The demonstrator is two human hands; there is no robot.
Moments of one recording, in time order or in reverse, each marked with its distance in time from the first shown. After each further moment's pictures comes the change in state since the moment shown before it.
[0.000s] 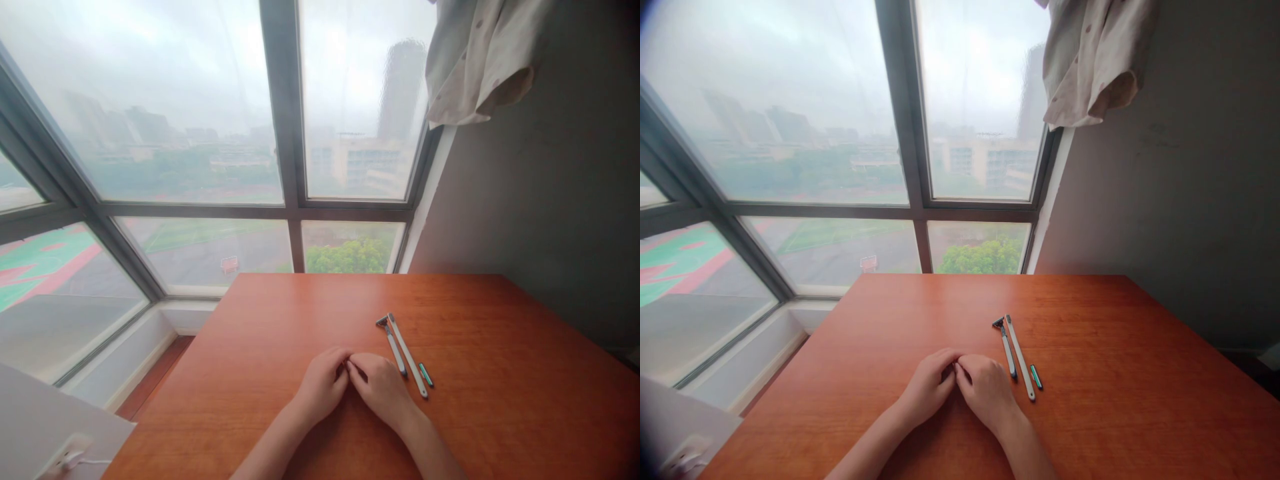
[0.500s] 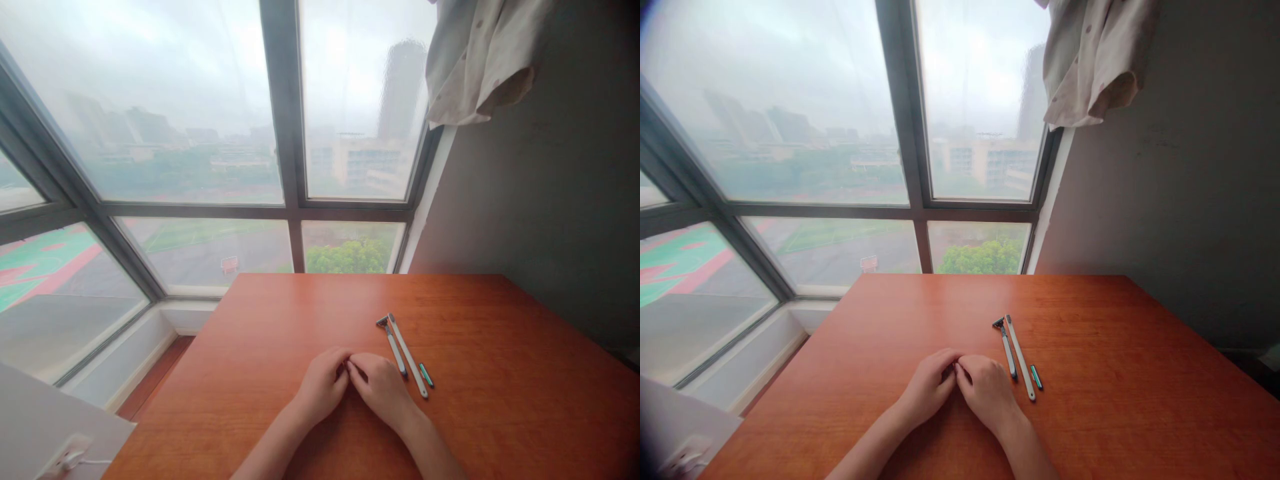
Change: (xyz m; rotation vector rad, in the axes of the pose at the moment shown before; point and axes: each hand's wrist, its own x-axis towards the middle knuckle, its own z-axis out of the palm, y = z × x) left_hand 0.000 0.000 0.001 -0.022 -0.010 -0.011; right_hand 0.000 0.000 -0.001 -0.003 -0.015 0.006
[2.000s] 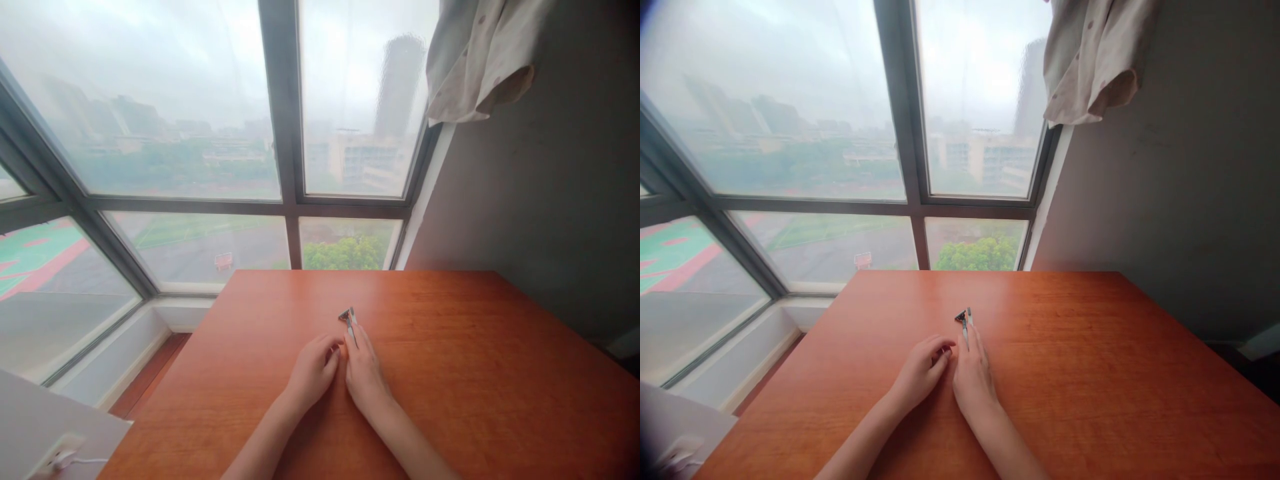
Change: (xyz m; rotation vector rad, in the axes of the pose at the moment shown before) left_hand 0.003 -0.013 -0.012 0.083 0.096 -0.041; right_hand 0.012 0.001 0.053 0.010 0.279 0.113
